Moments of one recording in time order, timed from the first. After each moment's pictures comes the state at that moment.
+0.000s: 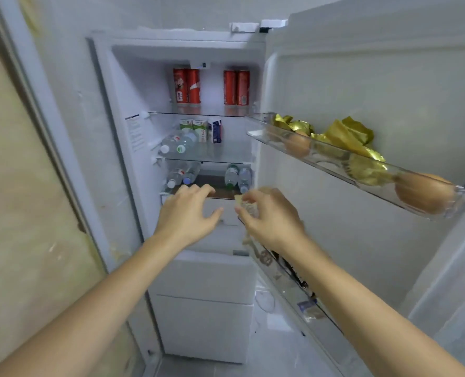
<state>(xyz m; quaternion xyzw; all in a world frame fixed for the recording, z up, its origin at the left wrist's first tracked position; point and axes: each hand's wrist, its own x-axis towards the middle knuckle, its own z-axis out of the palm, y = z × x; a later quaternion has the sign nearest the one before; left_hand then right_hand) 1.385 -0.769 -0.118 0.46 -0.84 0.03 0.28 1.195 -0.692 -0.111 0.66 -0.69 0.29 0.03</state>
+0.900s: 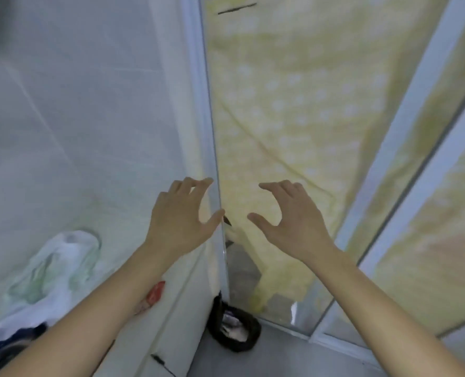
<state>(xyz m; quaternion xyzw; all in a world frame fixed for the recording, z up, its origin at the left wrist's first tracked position) 1.715 -0.168 -0.189 0.95 -0.19 0.21 0.11 1.669 -0.406 -0.193 0.95 0.06 0.22 -0.22</state>
